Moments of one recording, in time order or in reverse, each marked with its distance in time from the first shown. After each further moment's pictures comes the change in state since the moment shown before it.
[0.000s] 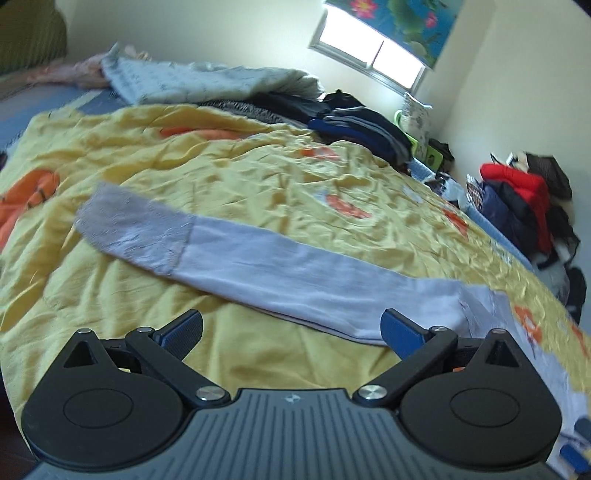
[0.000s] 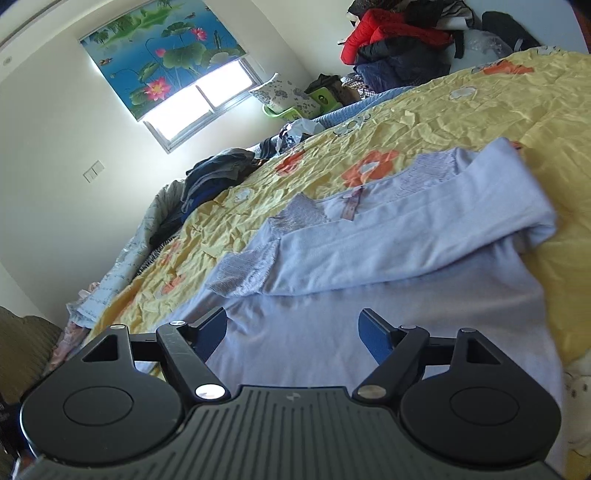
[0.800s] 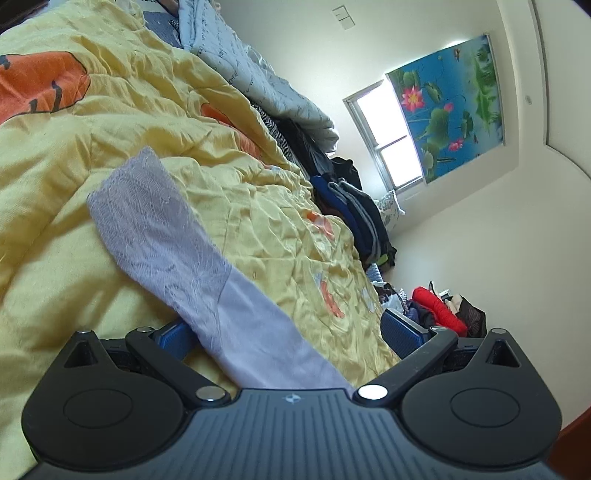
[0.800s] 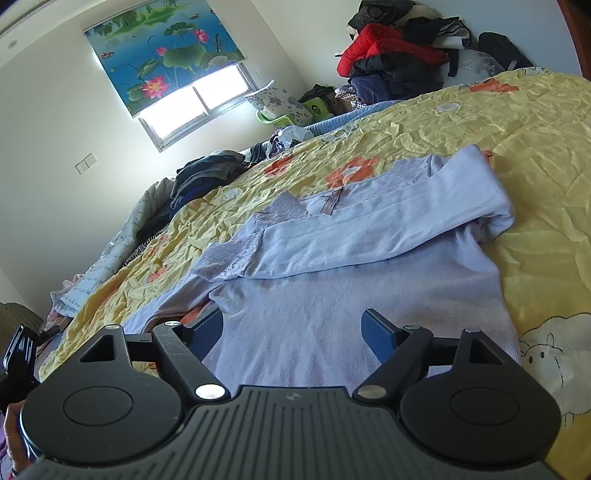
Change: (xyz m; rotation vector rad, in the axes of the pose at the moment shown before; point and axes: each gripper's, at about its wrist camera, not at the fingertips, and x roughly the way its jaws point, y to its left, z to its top) left arm 0.045 0.109 0.030 -0.514 -0.101 -0.310; right arm -0.023 0.001 -0.022 -0.054 -0.033 -0.054
